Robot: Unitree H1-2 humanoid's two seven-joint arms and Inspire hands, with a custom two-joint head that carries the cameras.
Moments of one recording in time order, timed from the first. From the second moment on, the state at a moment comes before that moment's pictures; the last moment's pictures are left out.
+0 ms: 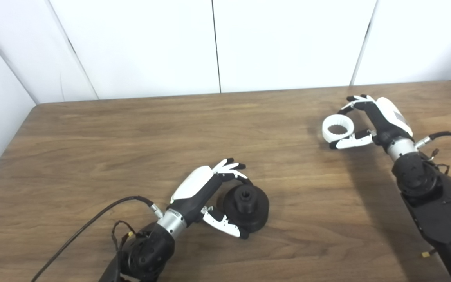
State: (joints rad) left arm -0.13 0.25 -0.38 -0.14 0.50 0.08 -0.26; right arm -0.42 -0.44 0.15 0.17 -0.47 0.18 0.05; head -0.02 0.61
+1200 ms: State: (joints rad) left arm -0.14 0.23 -0.38 -0.12 0.51 0.07 -0.25; right arm -0.21 -0.34 0.20 -0.33 -0.53 0.35 0.24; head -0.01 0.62
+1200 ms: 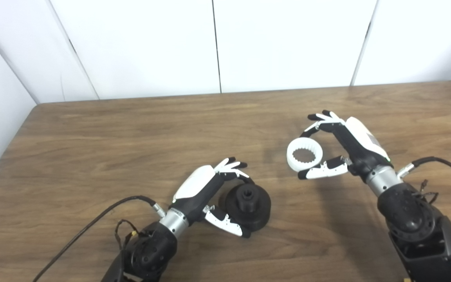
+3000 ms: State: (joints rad) left arm -0.15 0.21 -0.38 -0.10 0.52 0.08 -0.25; right arm -0.15 -0.25 0.31 -0.59 -0.58 0.40 0.40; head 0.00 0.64
